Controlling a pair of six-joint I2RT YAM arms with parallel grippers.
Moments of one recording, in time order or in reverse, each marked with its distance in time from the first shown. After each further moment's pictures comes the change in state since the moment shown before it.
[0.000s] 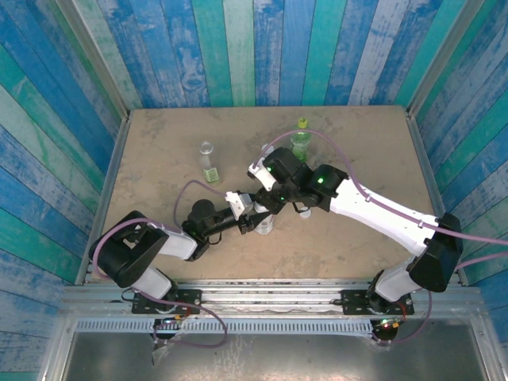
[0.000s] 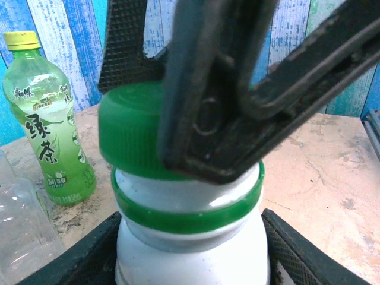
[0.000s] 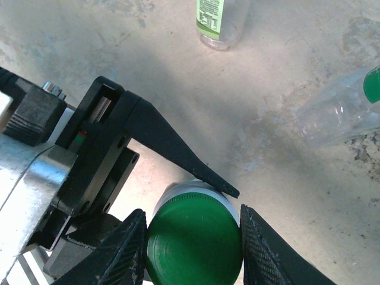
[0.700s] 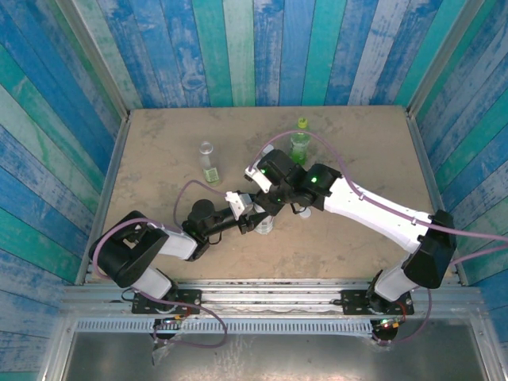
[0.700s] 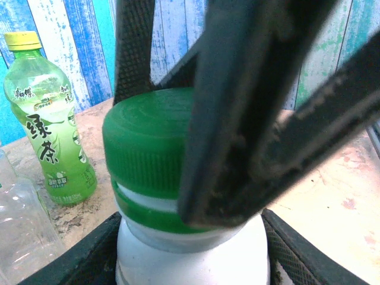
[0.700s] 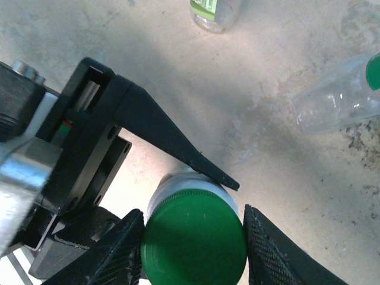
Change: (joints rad) left arm 0.000 0.000 0.000 0.000 -0.001 0.001; right arm 0.017 0.040 0.034 -0.055 0.043 0.023
